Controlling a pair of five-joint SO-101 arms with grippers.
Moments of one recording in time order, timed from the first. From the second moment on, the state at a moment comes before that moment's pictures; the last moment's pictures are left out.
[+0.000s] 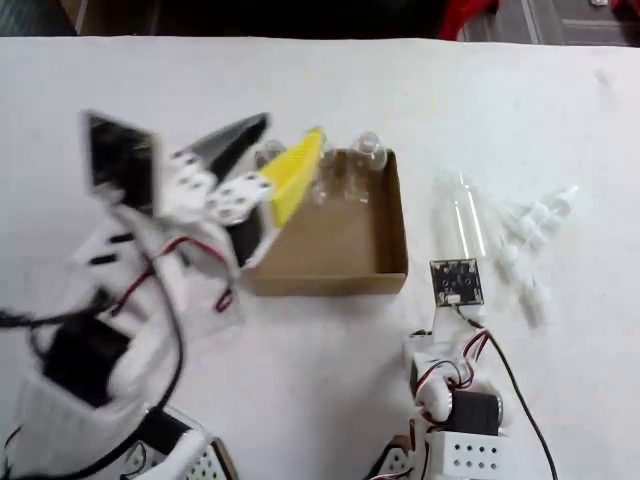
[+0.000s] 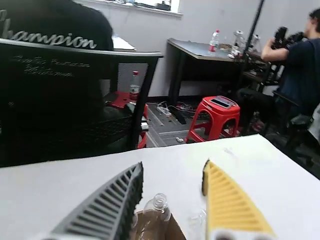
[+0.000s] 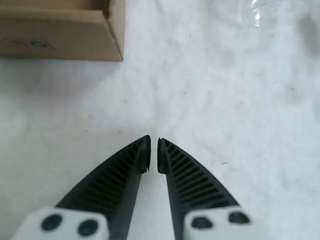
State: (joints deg) left arm 20.4 -55.9 23.2 49.7 13.9; right arm 0.9 -102.9 96.4 72.4 10.2
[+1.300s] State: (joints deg) left arm -18.5 -69.5 49.9 87.7 24.3; right arm 0.9 -102.9 96.4 72.4 10.2
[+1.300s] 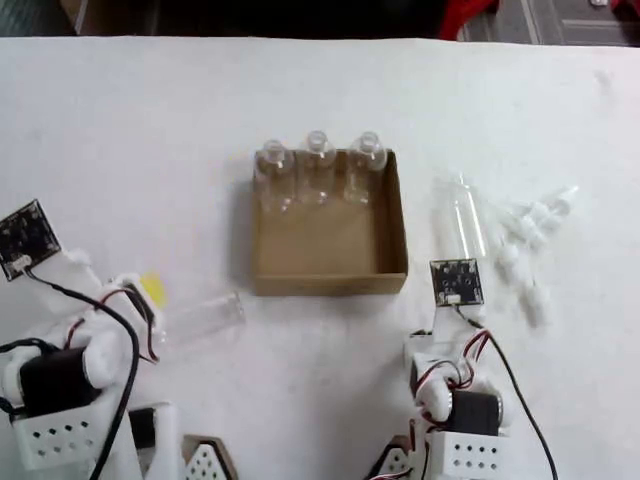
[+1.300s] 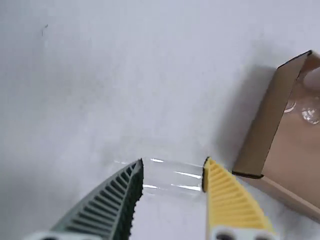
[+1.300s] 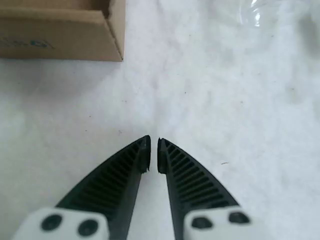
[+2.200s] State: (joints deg) left arm -23.3 -69.4 62.7 84.0 26.9; right arm 0.9 -102.9 96.4 72.4 10.2
